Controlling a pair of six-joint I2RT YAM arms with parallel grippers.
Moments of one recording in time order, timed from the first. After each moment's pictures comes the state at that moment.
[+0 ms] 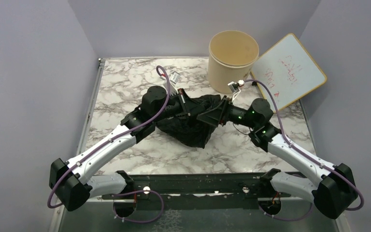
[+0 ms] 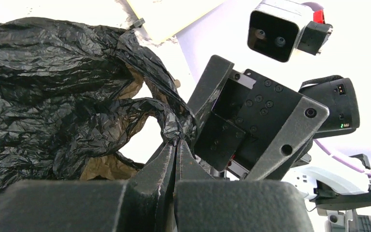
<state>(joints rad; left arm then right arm) -0.75 1.15 1.01 -0.05 0.27 -0.91 0.59 1.05 0.67 0.46 -0.64 0.84</state>
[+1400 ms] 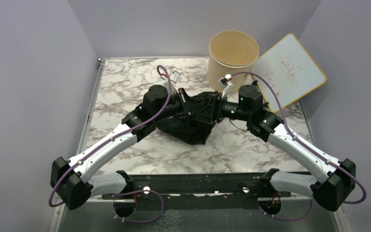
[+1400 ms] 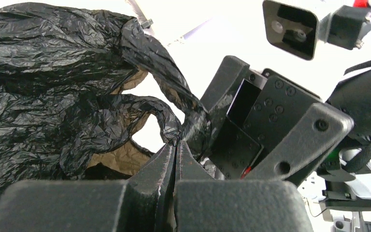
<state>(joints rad) -0.75 1.17 1.02 -0.07 0.26 -0.90 0.65 1.13 0.96 -0.08 -0.54 0.65</state>
